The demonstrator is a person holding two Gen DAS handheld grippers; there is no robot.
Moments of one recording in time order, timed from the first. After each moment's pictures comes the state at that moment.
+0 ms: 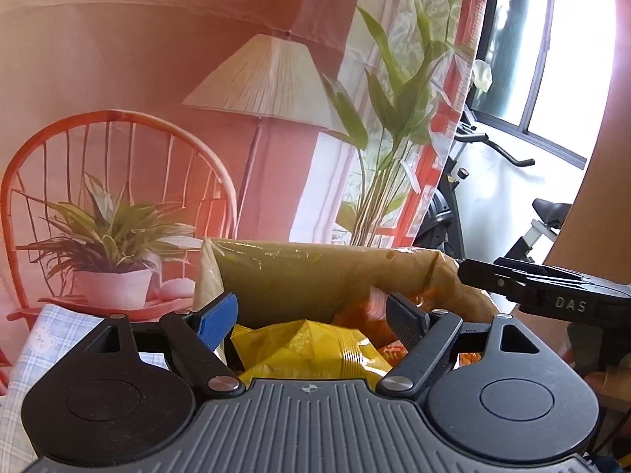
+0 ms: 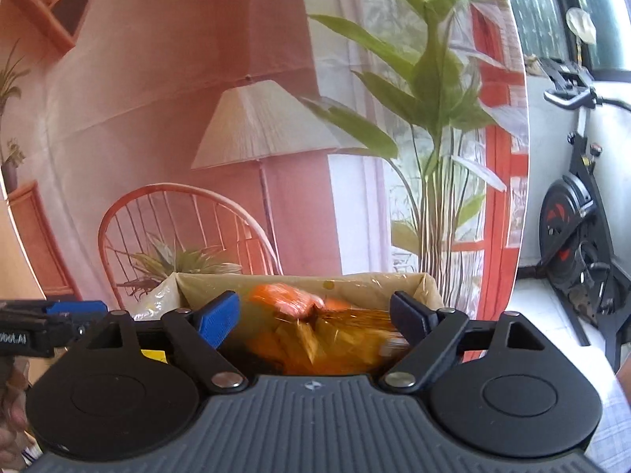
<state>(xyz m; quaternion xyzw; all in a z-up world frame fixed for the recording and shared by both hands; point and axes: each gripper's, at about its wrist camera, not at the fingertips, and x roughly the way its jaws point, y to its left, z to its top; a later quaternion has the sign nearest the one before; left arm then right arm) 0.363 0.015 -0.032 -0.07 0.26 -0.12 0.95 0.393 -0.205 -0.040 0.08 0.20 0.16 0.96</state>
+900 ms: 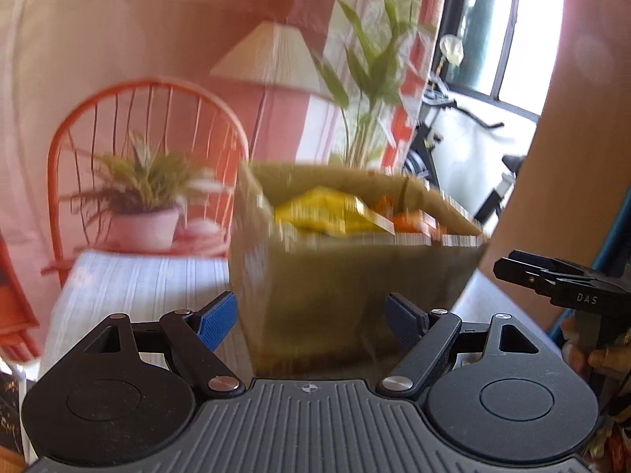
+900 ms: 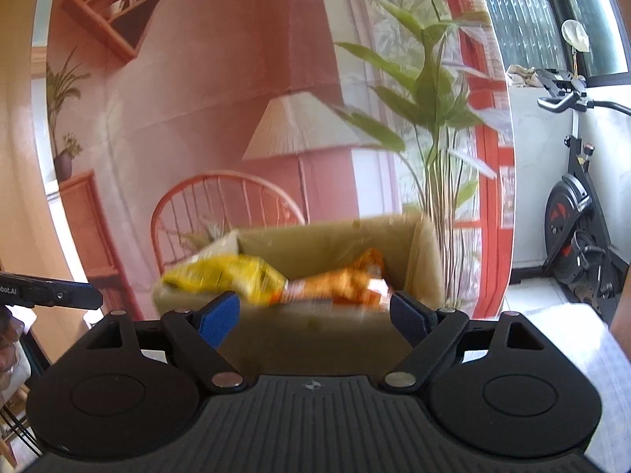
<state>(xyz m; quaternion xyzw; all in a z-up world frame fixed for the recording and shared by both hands) 0.226 0.069 -0.062 -0.04 0.29 -0.15 0.94 0.235 -0.207 -0.082 0.10 0.17 0.18 0.96</state>
